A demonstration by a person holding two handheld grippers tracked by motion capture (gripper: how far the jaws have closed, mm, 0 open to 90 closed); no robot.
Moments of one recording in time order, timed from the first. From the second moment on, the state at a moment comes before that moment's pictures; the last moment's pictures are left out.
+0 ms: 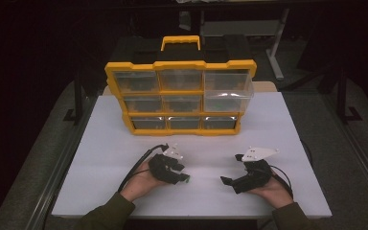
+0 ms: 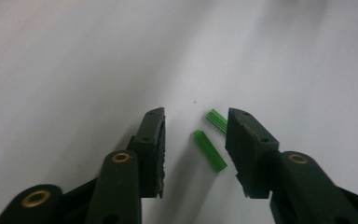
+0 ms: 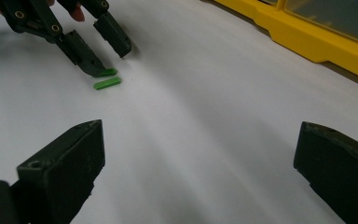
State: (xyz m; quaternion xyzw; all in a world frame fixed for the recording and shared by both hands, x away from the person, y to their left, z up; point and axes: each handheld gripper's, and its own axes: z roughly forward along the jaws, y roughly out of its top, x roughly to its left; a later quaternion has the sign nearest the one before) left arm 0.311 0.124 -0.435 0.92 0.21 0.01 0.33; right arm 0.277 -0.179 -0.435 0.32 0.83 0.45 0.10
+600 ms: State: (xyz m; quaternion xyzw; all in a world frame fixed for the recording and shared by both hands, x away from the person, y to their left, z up) left arm 0.310 0.124 -0.438 0.92 0.21 0.00 0.33; right arm 0.277 -0.178 -0.435 0.32 0.83 0.45 0.09
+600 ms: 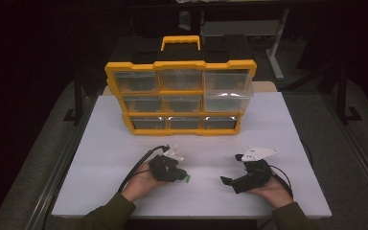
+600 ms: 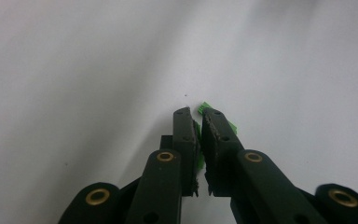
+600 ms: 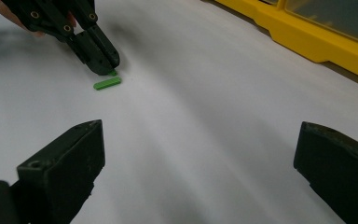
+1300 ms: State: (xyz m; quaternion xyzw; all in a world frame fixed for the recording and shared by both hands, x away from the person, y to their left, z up) left arm 0.328 0.130 -0.402 0.92 0.20 -0.02 0.33; right arm 0.277 -0.179 -0.435 0.32 0.83 0.45 0.10
